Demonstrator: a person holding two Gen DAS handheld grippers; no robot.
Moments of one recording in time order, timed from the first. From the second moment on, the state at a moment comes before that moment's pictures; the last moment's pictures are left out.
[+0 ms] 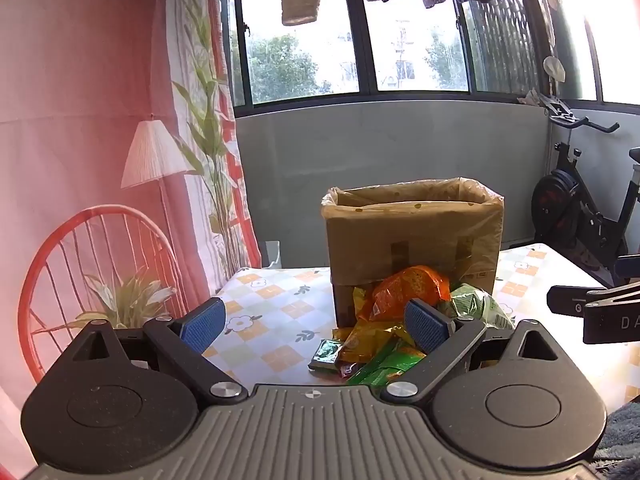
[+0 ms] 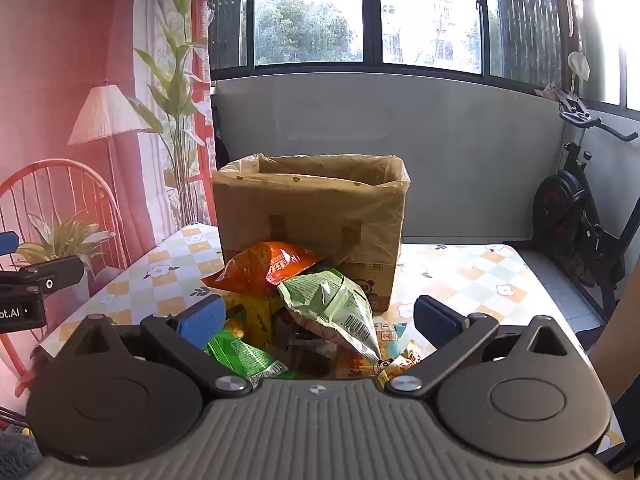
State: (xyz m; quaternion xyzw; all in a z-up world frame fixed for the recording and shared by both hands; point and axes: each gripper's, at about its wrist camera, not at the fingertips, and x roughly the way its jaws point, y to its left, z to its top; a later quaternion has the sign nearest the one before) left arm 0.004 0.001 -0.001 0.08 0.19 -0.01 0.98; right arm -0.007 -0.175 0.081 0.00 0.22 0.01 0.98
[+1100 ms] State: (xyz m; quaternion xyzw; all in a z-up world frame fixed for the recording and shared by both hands) left arm 0.007 0.007 -0.005 0.07 0.19 -0.02 0.98; right arm -0.006 -0.175 0.082 0.00 0.23 0.02 0.97
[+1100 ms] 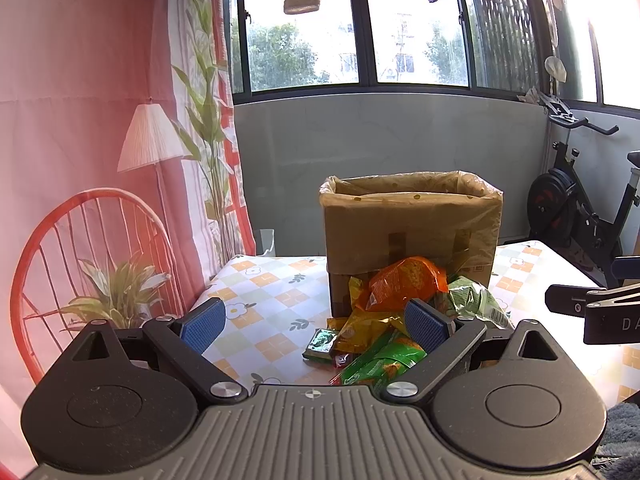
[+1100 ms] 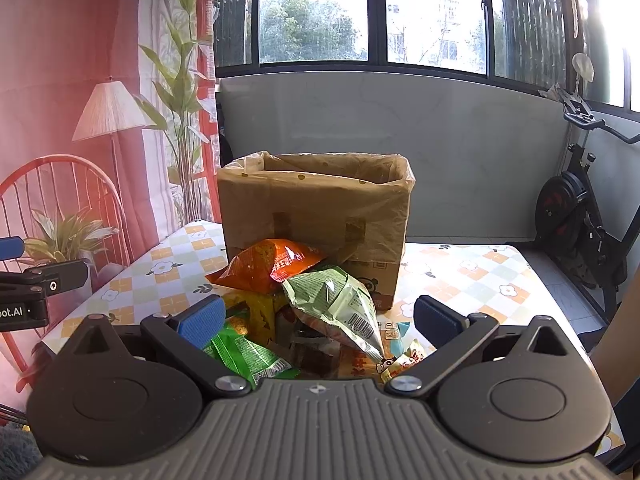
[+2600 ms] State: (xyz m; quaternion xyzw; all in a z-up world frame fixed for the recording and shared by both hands) left arm 0.006 0.009 -0.005 0.07 0.19 -0.02 0.98; right arm -0.006 -0.174 0.080 0.00 0.23 0.02 0.97
